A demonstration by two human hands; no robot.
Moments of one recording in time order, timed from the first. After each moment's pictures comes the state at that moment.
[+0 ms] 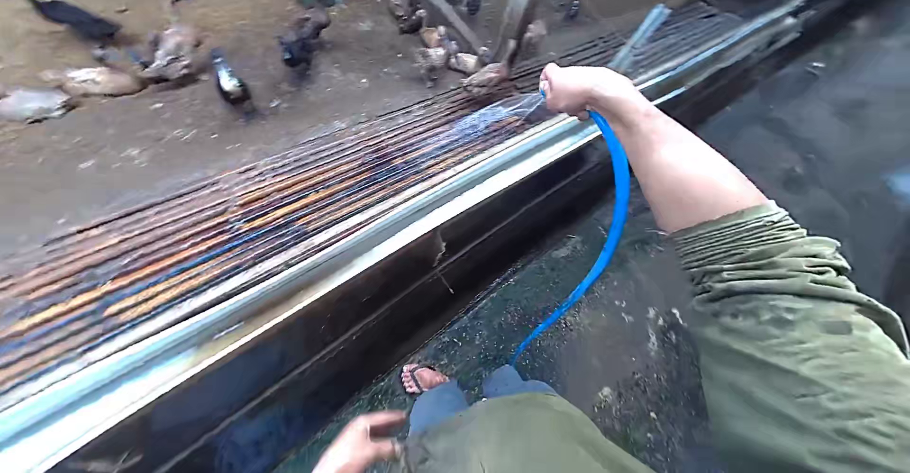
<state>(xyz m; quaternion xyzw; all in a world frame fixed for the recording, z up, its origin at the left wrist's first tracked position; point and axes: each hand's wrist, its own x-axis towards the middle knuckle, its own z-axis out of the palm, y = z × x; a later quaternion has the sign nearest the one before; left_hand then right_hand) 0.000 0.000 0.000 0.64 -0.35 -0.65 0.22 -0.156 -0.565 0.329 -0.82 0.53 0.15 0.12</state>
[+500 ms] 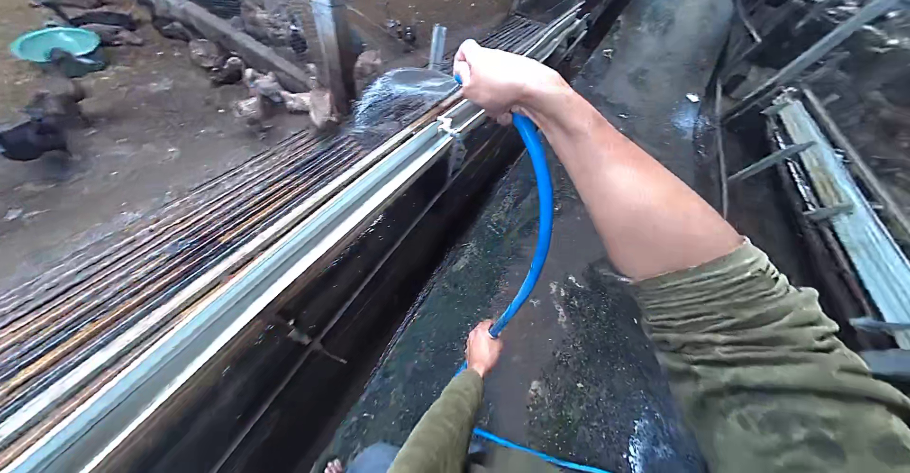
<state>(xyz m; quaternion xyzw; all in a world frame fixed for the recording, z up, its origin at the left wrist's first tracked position) -0.518 -0.345 -0.022 0.60 -0.56 -0.56 0.15 -0.472 -0.562 0.441 -0.75 0.64 -0.01 0.19</state>
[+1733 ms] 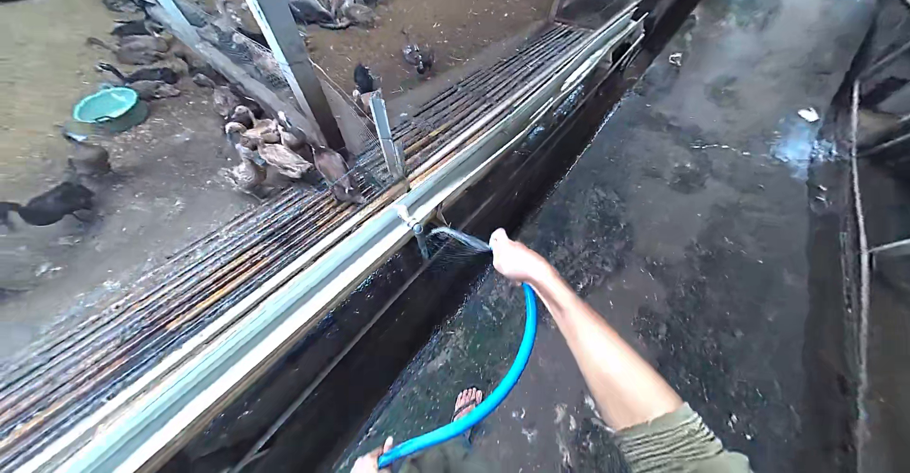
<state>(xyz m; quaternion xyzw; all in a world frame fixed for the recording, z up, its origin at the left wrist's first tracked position) -0.575 -0.621 -0.046 0.73 -0.46 -0.49 -0.08 -0.833 -0.960 0.267 -0.66 0.63 0.12 0.40</state>
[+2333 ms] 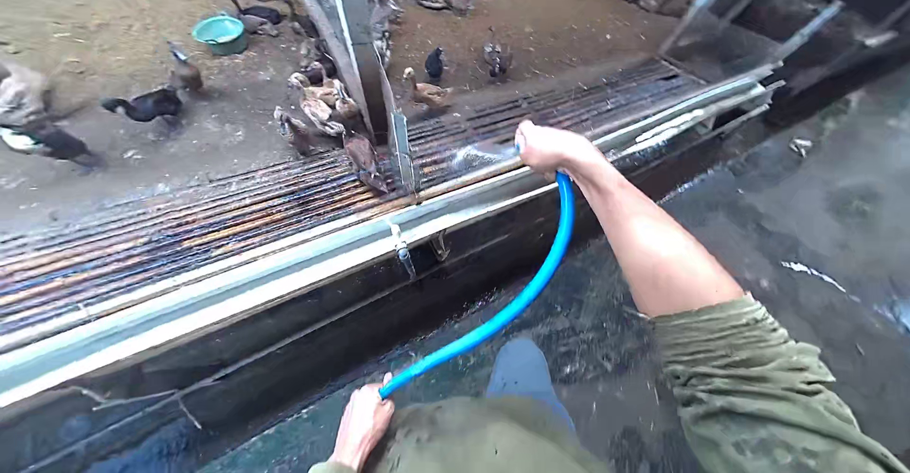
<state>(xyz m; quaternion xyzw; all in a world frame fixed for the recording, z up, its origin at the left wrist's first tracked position) -0.755 -0.881 0.090 0.85 -0.32 -0.41 0.08 -0.849 -1.302 0.391 -0.83 0.49 0.14 0.23</state>
